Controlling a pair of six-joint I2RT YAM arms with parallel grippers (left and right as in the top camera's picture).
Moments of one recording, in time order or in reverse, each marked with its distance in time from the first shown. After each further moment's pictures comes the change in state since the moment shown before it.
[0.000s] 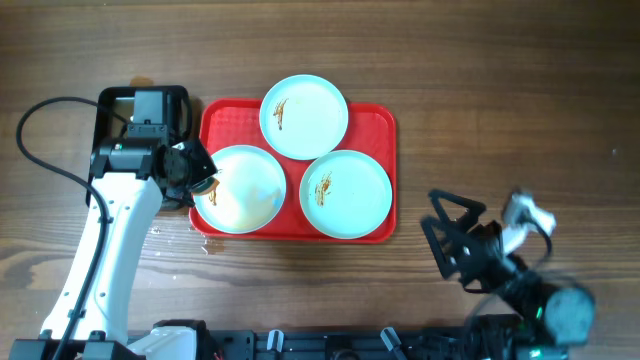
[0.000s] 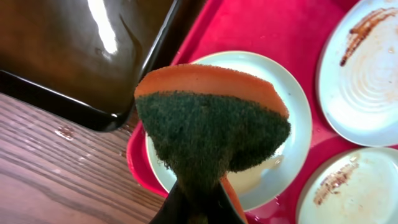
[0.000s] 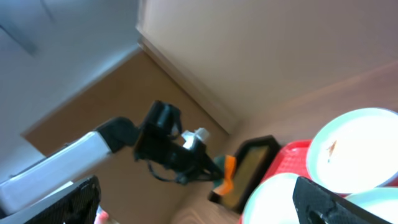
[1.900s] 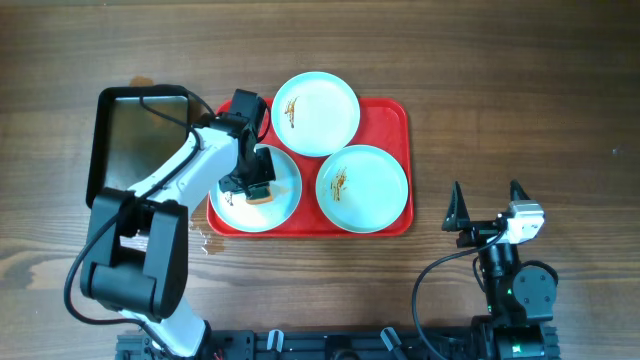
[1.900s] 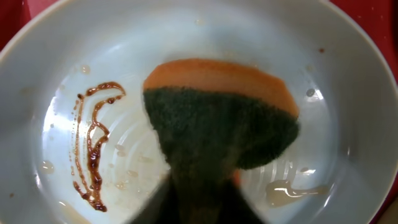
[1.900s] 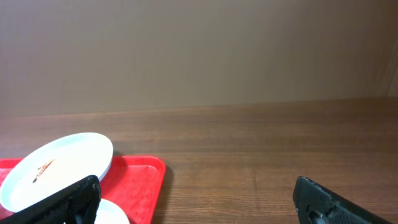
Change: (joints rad) left arm -0.241 0.442 0.009 0.199 0.043 0.037; right arm 0.002 -0.188 -0.259 -0.192 0.782 -0.937
